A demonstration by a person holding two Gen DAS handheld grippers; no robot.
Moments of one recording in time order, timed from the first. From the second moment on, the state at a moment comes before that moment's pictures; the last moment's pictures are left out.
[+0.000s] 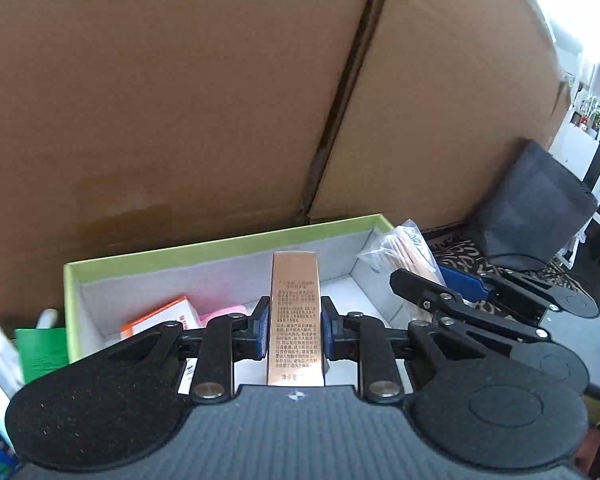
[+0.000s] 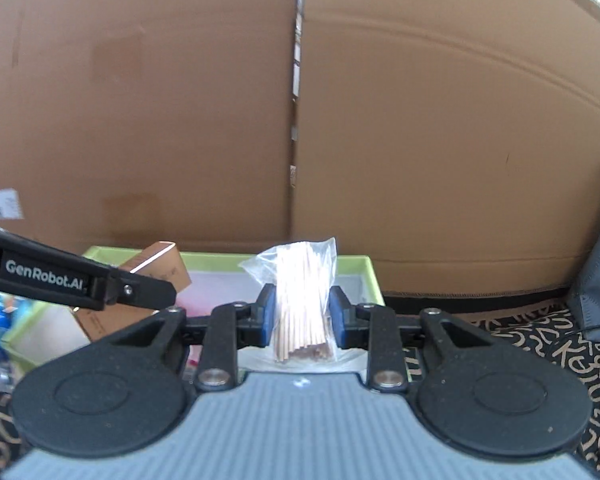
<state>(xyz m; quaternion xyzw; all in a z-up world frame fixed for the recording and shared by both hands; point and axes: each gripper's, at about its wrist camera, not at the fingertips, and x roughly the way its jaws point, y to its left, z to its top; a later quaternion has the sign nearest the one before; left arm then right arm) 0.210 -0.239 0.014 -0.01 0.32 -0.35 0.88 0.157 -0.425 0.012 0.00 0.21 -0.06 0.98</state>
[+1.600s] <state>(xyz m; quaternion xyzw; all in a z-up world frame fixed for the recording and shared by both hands) 0.184 -0.006 -0.033 -0.07 0.27 -0.16 0.95 0.036 -0.192 -0.039 -0.04 0.22 0.13 0.97</state>
